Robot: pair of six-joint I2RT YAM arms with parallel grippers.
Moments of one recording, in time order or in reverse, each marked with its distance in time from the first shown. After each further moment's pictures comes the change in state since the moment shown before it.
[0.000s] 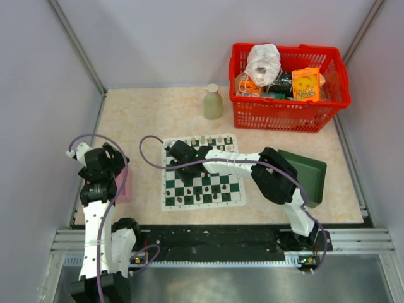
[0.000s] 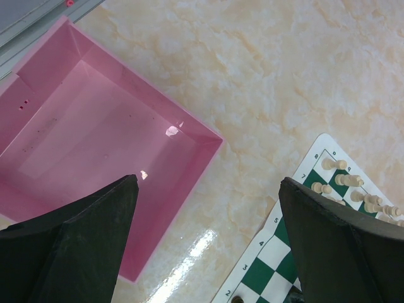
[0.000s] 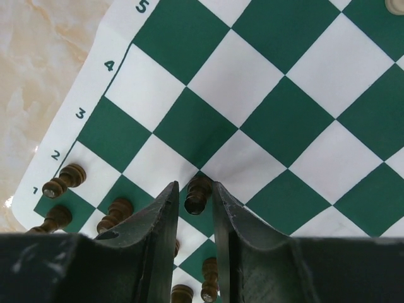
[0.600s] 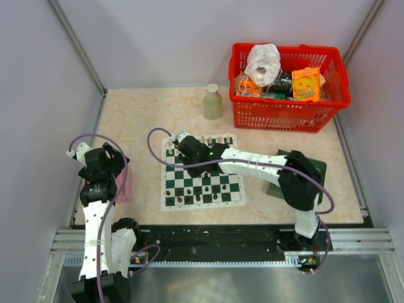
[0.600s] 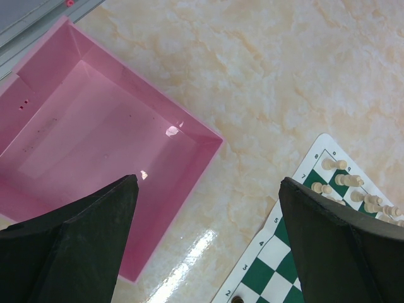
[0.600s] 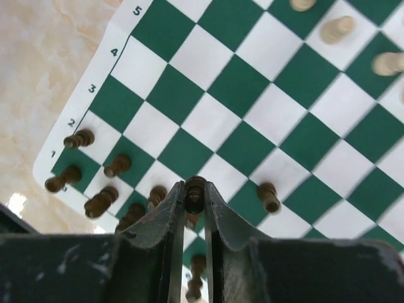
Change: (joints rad) left arm 0.000 0.000 0.000 0.000 0.000 0.000; right arm 0.001 -0.175 -0.097 -0.014 0.063 -0.006
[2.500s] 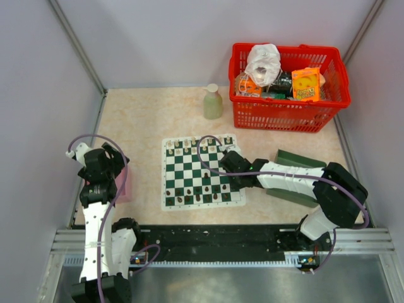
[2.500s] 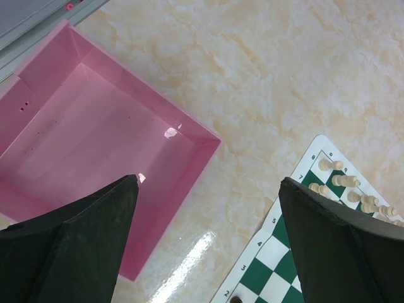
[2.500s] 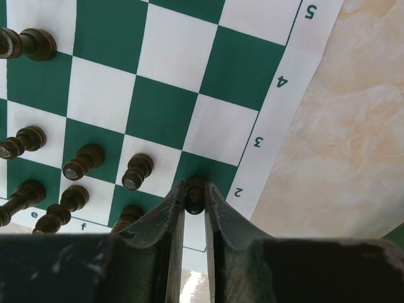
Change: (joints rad) left arm 0.000 -0.015 0.000 0.000 0.000 0.000; right arm -0.156 -0.426 -0.657 0.096 0.118 0.183
